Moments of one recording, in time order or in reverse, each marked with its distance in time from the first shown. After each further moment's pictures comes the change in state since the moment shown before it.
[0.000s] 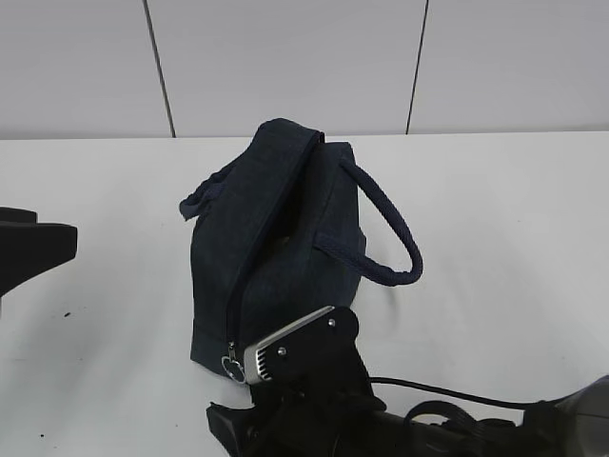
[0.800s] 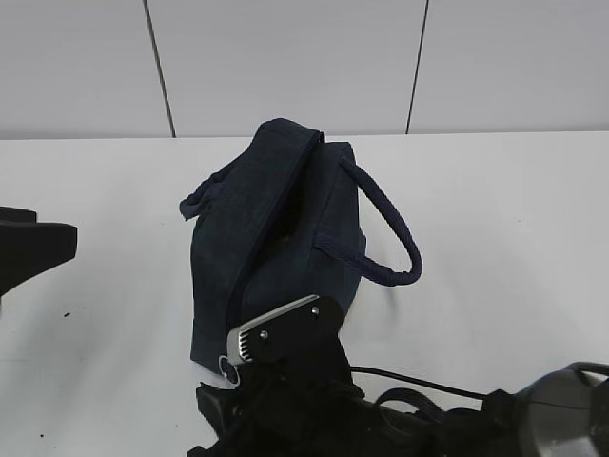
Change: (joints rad) left arm 0.000 0.000 0.000 0.000 -0.001 0.000; right arm 0.000 0.050 -0.072 0.044 -0.002 -0.002
